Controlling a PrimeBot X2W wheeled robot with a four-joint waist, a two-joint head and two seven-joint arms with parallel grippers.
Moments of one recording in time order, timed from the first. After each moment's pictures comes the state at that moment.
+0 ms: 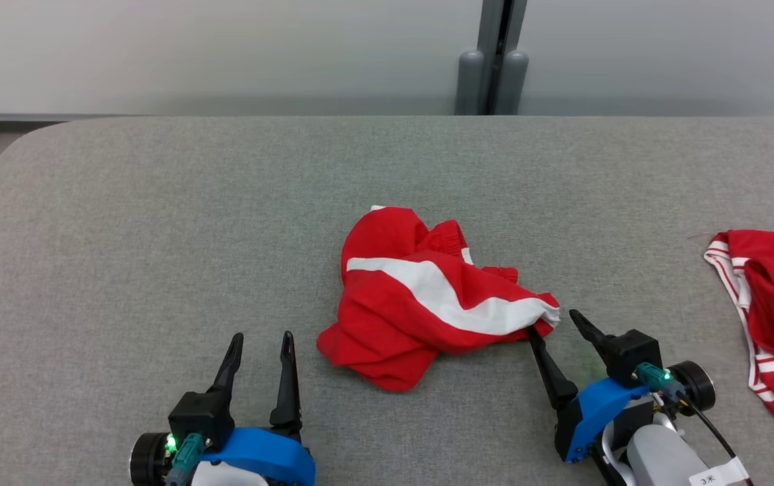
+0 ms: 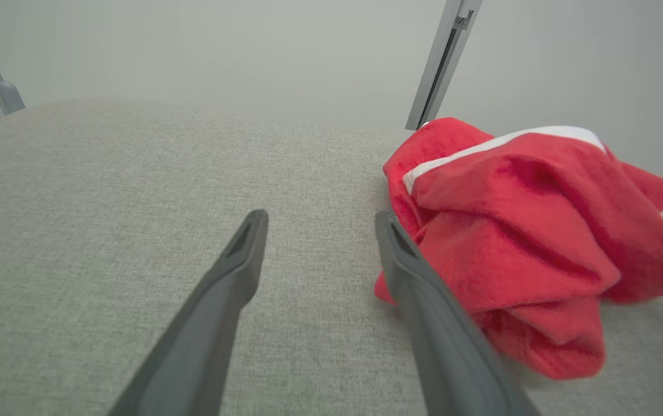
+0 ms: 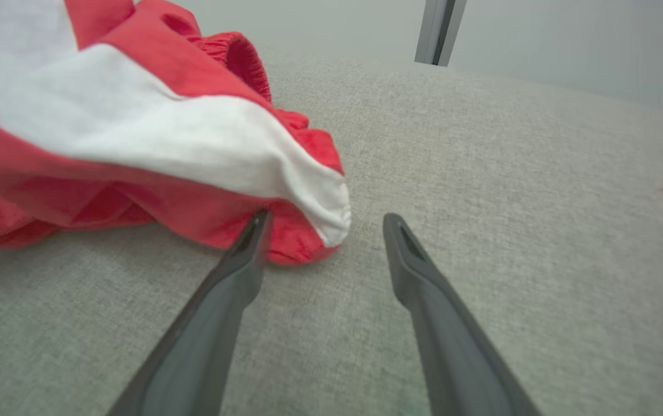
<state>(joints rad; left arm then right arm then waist) -0.09 0.05 -0.28 0.36 -0.29 0.06 -0.26 -0.35 -0.08 0.19 0.73 0.06 0.13 -0.26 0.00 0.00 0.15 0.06</state>
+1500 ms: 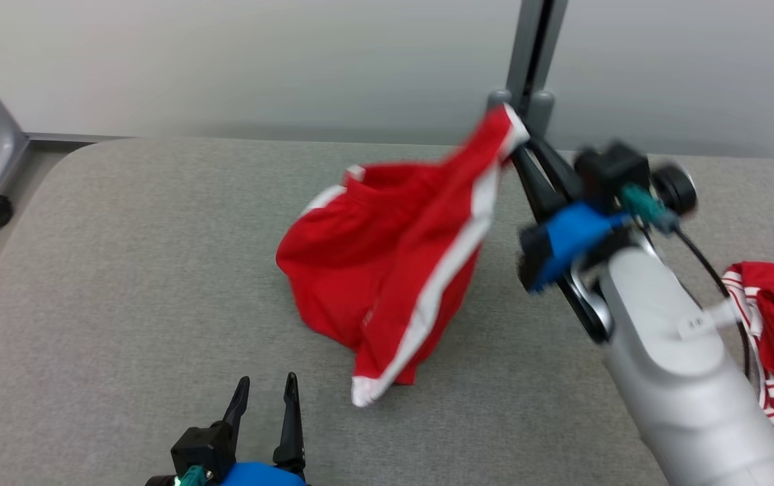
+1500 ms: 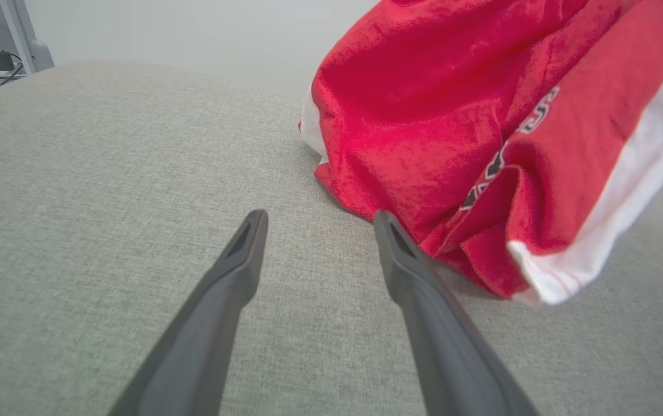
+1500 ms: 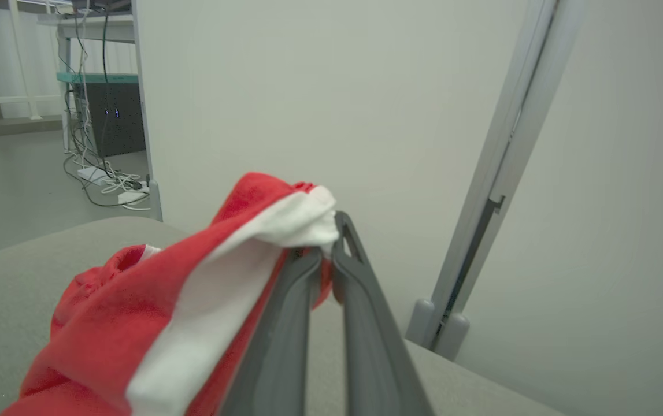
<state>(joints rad) -0.02 0.05 -0.32 0.39 -0.37 0.05 -0.26 -0.81 -0.05 0.30 0.71 0.11 0.13 -0.26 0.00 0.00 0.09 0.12</state>
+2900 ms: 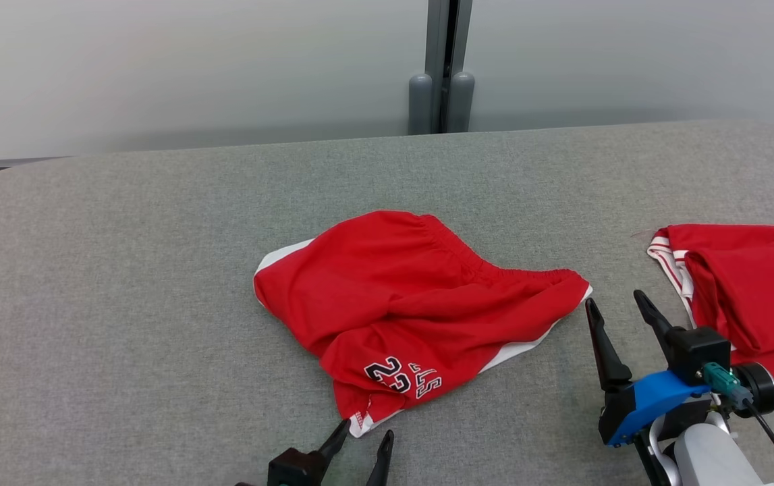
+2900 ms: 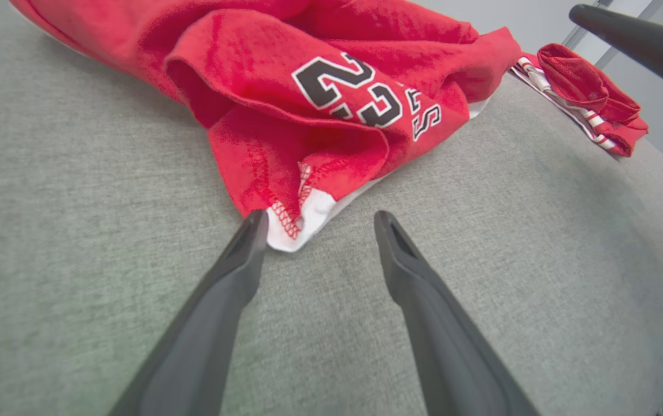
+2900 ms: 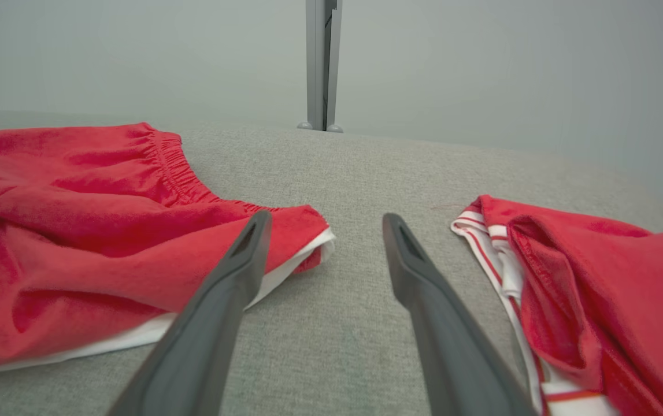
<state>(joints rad) -0.07 0.05 -0.57 0.56 -0.41 -0.10 -0.26 -0.28 -0.08 0.00 0.56 0.00 0.13 -0.26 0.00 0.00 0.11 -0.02</state>
